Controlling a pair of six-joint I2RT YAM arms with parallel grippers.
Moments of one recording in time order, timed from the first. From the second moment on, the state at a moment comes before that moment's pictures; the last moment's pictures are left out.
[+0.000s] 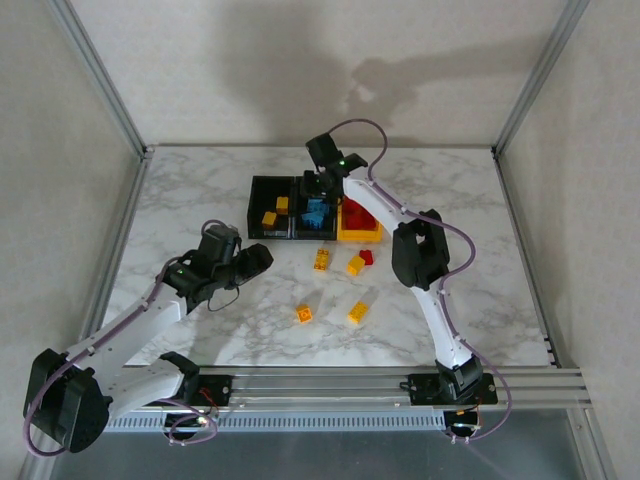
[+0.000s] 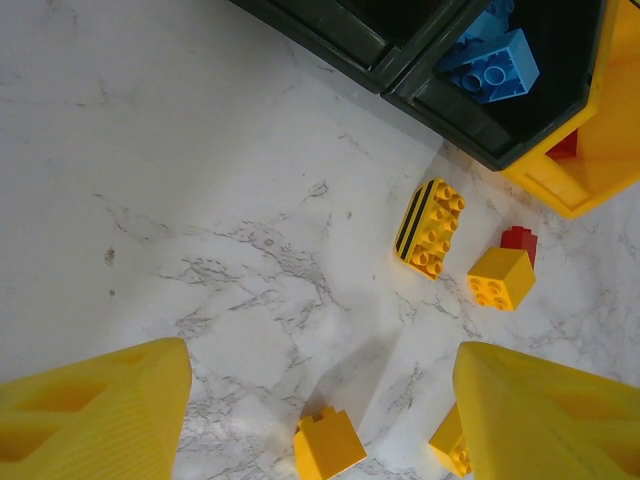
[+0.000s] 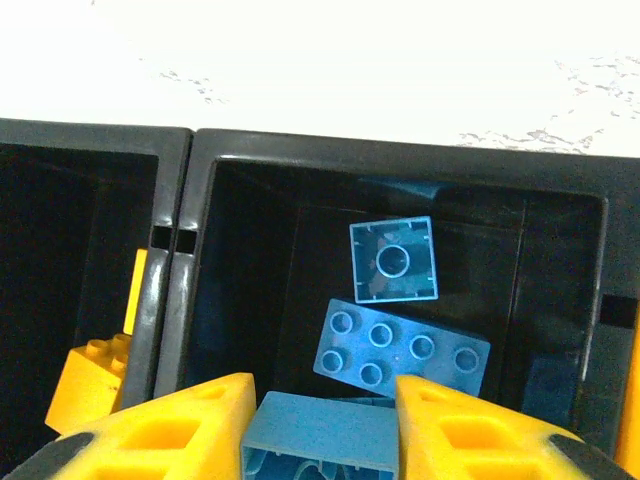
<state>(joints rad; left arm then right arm) -0.45 1.06 0.70 -0.46 0.07 -0.95 0.61 2.37 2.20 -0.78 -0.01 0.49</state>
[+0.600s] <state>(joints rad) -0.44 1.06 0.70 -0.46 0.07 -0.95 0.61 2.42 2.23 -0.78 -0.04 0.50</state>
